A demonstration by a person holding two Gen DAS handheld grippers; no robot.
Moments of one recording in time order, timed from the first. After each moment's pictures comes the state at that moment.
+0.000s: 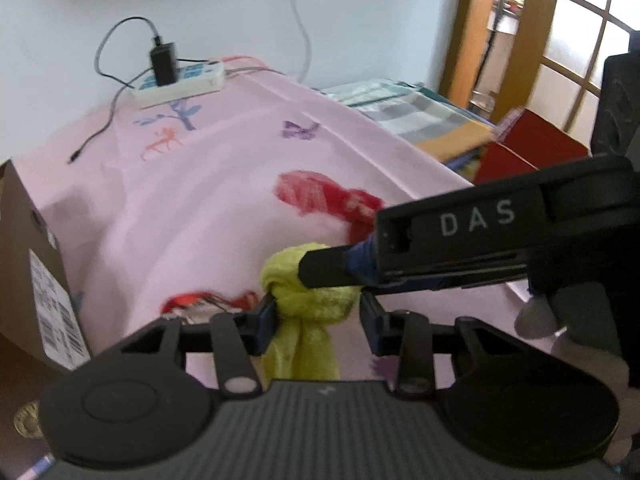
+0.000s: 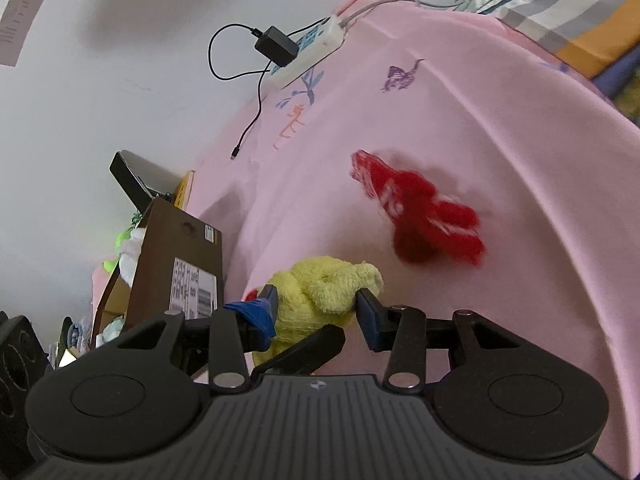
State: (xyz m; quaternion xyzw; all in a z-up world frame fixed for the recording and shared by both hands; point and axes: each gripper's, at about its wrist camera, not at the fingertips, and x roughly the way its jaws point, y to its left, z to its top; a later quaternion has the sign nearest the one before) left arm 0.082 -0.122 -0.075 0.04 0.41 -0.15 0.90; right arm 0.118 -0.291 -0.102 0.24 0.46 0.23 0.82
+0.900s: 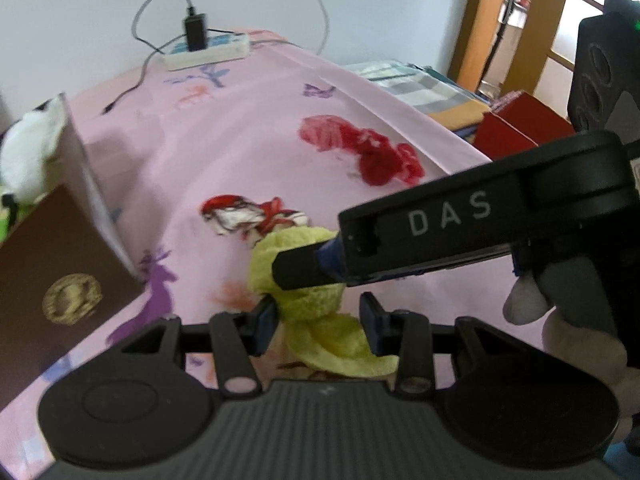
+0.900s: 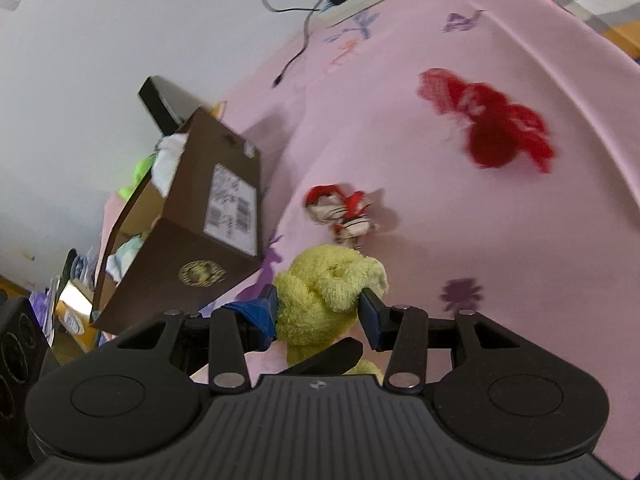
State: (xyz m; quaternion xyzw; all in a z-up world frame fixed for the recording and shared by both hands) left arm 0.020 -0.086 -0.071 0.02 0.43 -0.12 0.89; right arm 0.078 -0.236 -0.100 0.18 0.49 0.30 0.80
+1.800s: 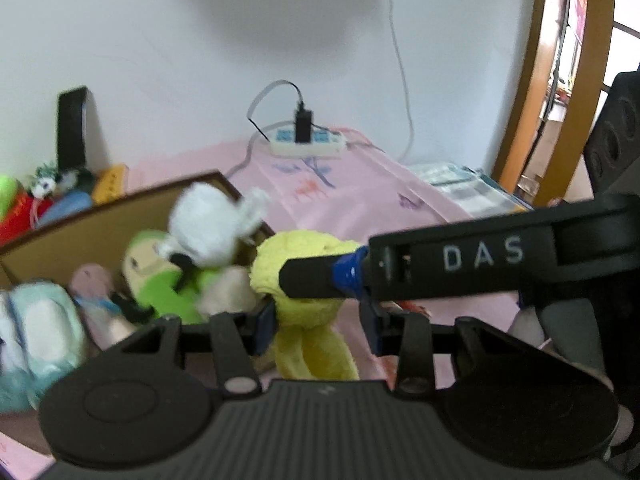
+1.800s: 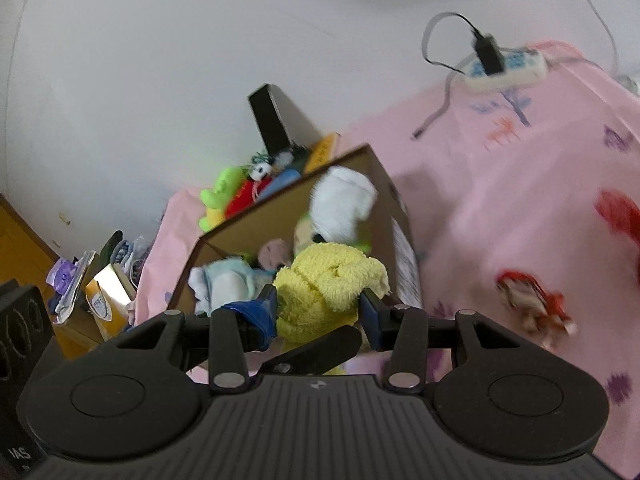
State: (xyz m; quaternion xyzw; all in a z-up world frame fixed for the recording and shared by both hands) left arm -0.020 0.031 0.007 -0.02 0.31 -0.06 0.95; right arm 0.053 -0.114 -0.027 0.12 0.37 0.39 0.83
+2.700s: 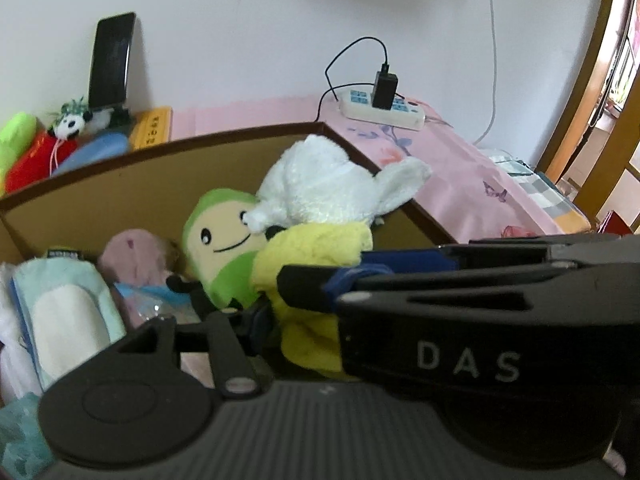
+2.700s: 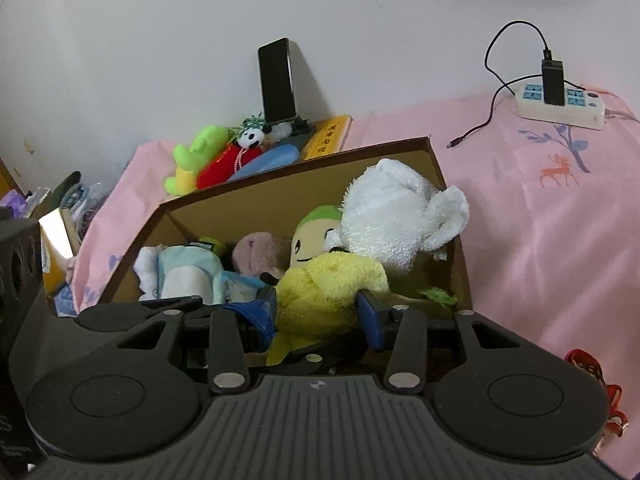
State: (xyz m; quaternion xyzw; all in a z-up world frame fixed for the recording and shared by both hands) left arm 0.039 0.121 -0.044 -0.08 0.37 -0.02 0.92; right arm 0.078 -0.016 -0.062 0.00 0.37 0.37 0.85
